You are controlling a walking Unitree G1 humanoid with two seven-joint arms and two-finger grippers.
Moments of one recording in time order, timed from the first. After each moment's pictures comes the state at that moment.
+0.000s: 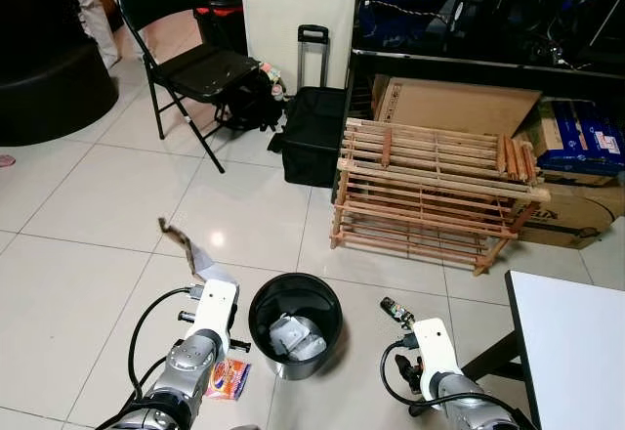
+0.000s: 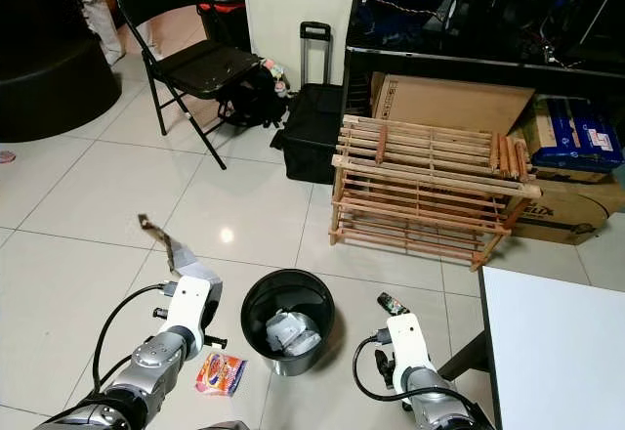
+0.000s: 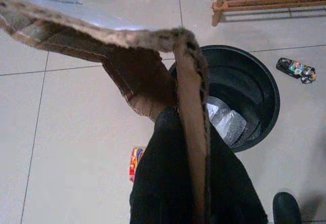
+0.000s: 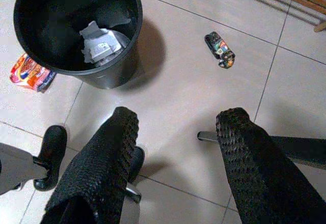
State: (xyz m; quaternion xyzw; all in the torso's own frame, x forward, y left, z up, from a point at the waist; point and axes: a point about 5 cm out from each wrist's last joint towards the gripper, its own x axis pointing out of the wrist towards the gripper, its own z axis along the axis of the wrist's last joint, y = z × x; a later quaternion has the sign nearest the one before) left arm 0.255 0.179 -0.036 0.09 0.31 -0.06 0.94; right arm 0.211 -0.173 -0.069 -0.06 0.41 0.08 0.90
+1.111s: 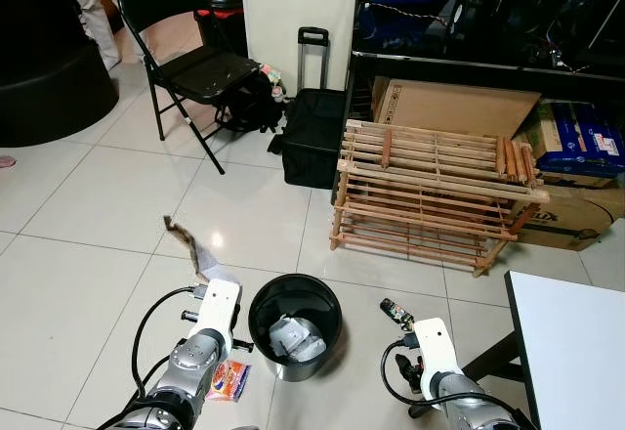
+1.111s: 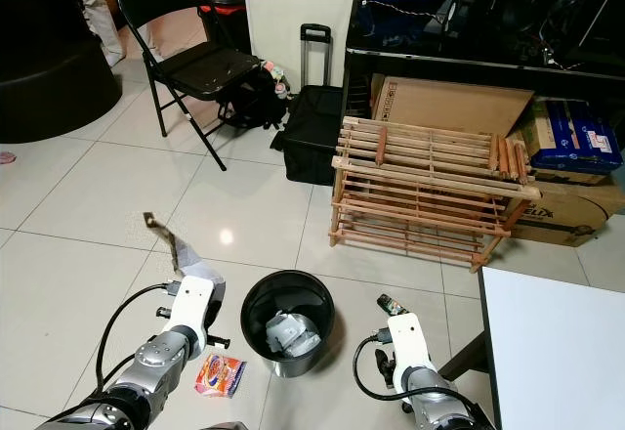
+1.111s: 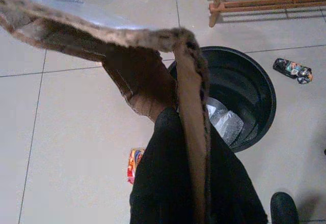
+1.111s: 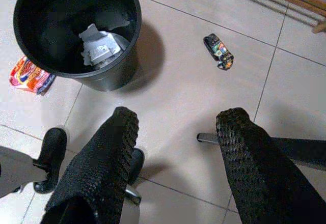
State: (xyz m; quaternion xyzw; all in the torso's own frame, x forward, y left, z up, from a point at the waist) left arm 0.256 0.175 -0.036 0.09 0.31 -0.07 0.94; right arm 0.211 -0.174 -0.069 -0.05 0.41 0.08 0.91
